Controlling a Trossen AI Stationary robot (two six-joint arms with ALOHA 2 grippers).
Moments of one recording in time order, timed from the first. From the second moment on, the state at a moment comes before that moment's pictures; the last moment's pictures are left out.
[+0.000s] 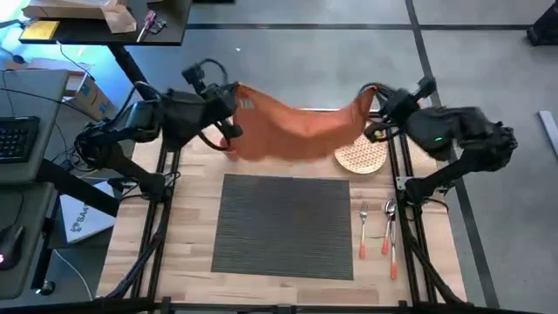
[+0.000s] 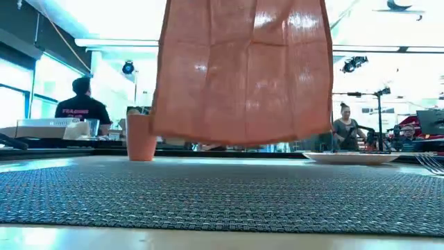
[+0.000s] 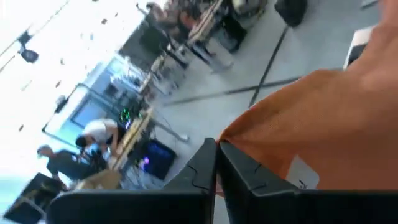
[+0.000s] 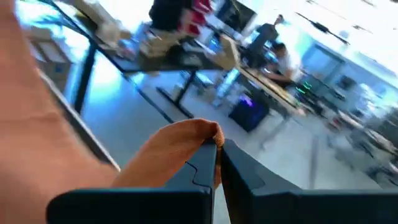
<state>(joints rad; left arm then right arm) -0.10 1.44 1.98 -0.84 -1.02 0.58 0.23 1.27 1.92 -1.13 1.09 -0.02</state>
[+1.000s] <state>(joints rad) -0.48 1.44 1.60 -1.32 -0.17 -0.52 0.62 1.22 1.16 -0.85 0.27 0.84</state>
